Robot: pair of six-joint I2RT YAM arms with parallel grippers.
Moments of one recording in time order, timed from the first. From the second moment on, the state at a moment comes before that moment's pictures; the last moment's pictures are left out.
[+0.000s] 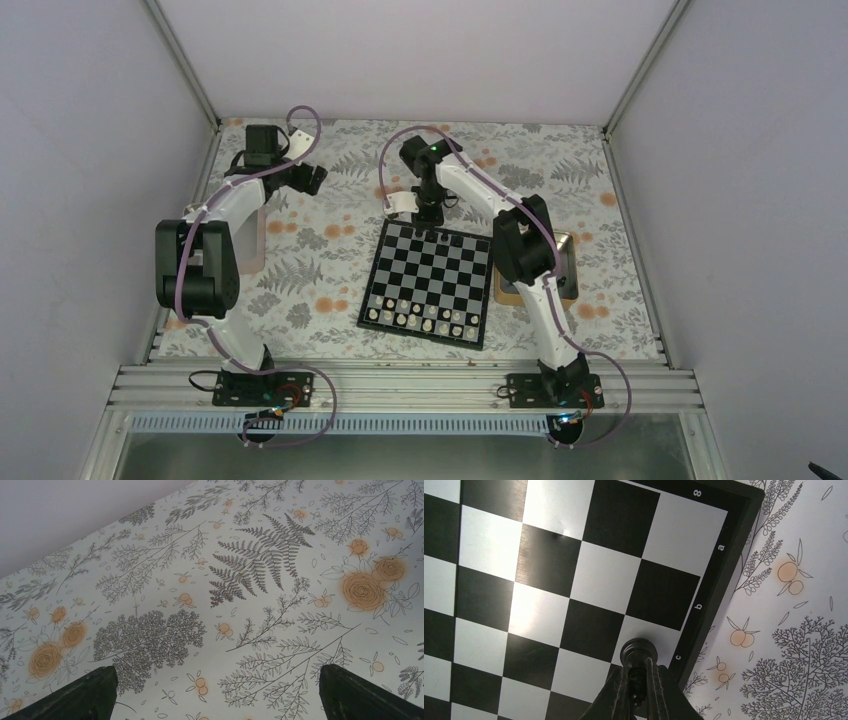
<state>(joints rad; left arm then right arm) -0.02 1.75 1.24 -0.21 0.27 0.38 0.61 2.34 2.11 -1.28 -0.18 -1.07</state>
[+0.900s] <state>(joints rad) -0.01 1.74 1.21 -0.20 0.27 0.38 0.61 2.36 2.13 -1.28 -0.17 -1.07</state>
